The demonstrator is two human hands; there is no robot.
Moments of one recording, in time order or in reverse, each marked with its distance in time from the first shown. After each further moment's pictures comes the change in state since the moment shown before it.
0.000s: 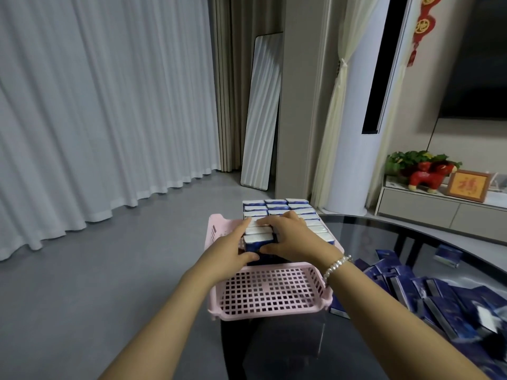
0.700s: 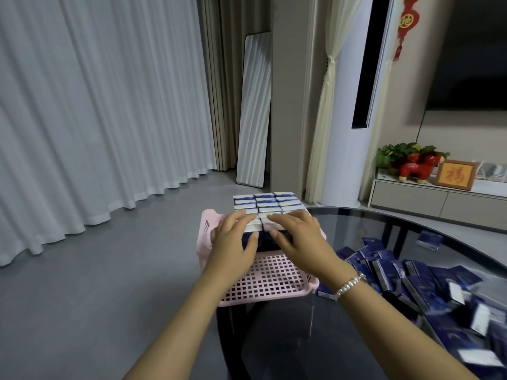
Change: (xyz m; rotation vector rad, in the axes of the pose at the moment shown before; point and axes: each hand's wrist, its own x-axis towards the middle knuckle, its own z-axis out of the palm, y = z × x) left_hand -0.033 0.036 0.028 0.047 0.407 0.223; right_hand -0.067 0.013 0.000 0.079 0.353 -0.060
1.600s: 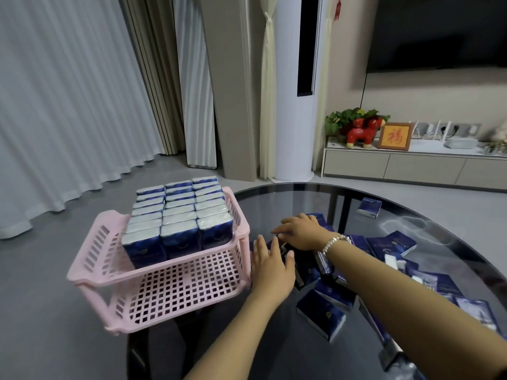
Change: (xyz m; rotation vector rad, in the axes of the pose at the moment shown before) left_hand 0.010 0.074 0.243 0.072 -0.519 -0.235; right_hand -0.010 0.224 -0.002 -0.346 -0.591 0.320
